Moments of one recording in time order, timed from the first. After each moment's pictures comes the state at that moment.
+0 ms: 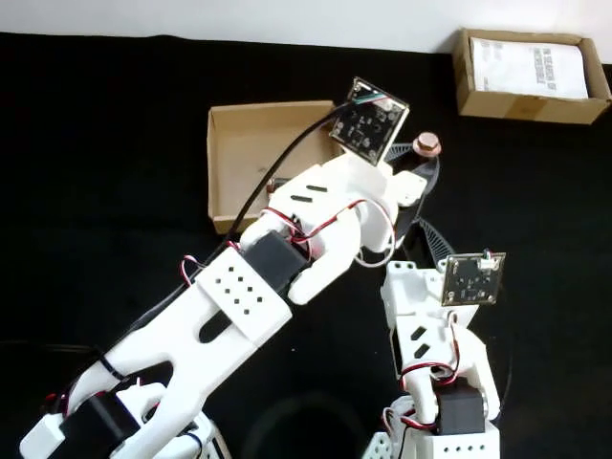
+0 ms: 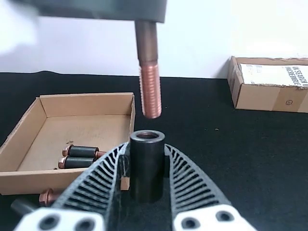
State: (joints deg) left arm 40.3 -21.6 20.6 20.7 14.5; right arm -9.4 -104.5 85.8 36.9 -0.4
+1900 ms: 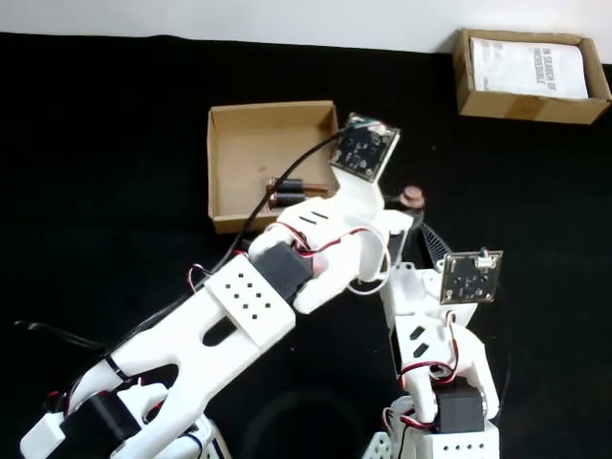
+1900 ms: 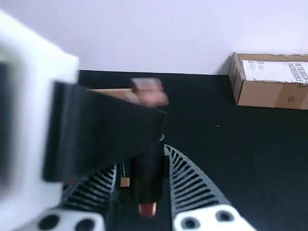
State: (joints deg) left arm 41.5 -21.1 26.0 37.5 20.5; right arm -9.6 -104.4 86.1 36.8 -0.4
